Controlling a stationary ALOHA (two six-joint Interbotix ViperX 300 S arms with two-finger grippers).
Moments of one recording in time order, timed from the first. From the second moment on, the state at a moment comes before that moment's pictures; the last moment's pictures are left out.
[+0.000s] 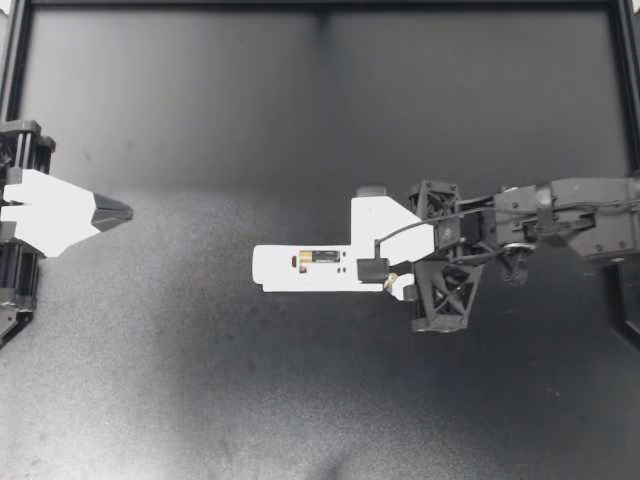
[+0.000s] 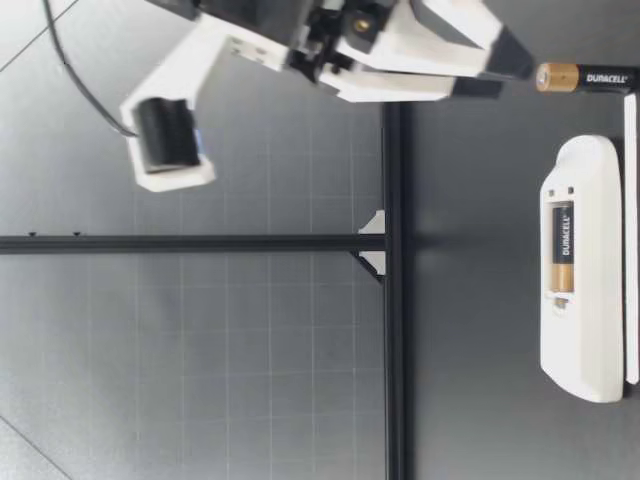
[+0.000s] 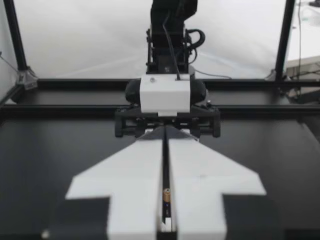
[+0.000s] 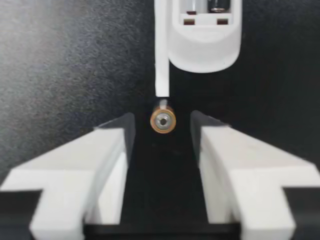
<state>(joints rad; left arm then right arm) 0.01 -0.91 1.19 0.00 -0.29 0.01 -0.05 0.01 0.63 -0.02 0.55 -0.01</state>
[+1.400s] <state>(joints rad) 0.02 -0.83 1.18 0.00 -0.28 0.01 -0.05 -0.03 0.67 -0.02 0.45 0.00</state>
